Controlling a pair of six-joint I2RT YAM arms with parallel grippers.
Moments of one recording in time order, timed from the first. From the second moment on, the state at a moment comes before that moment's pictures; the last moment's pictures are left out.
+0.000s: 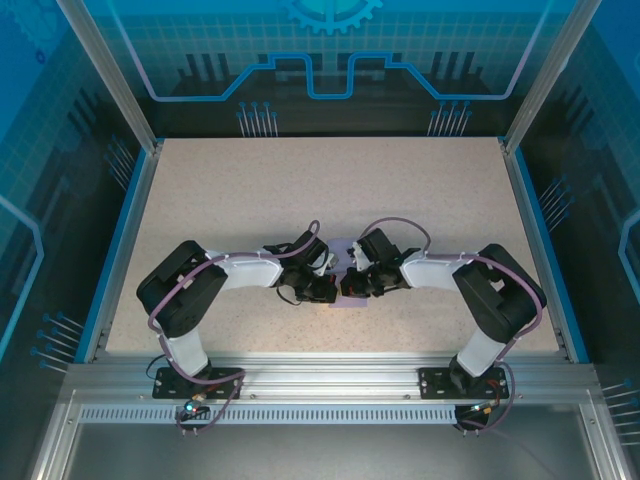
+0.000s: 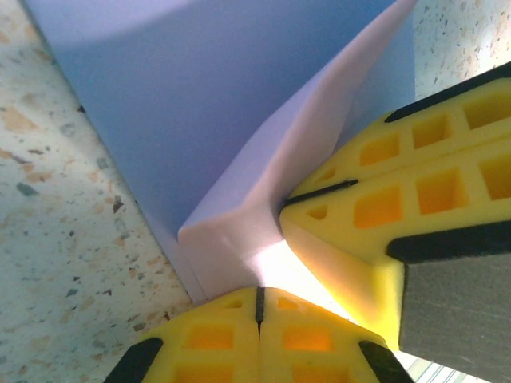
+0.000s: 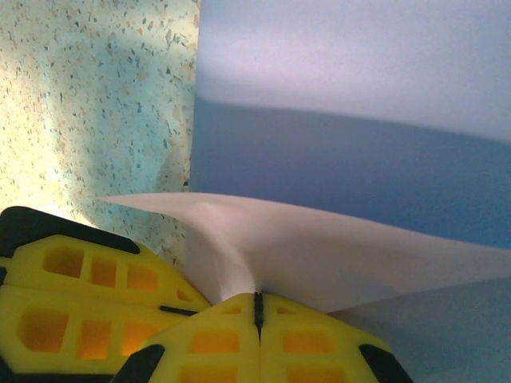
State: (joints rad) left arm -0.71 1.78 0.89 -0.26 0.46 -0.62; right arm 0.62 1.68 0.76 -0.19 -0.44 0.60
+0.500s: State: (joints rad) left arm -0.71 1.78 0.89 -0.26 0.46 -0.62; right arm 0.52 1.69 0.80 -0.27 -0.44 0.54
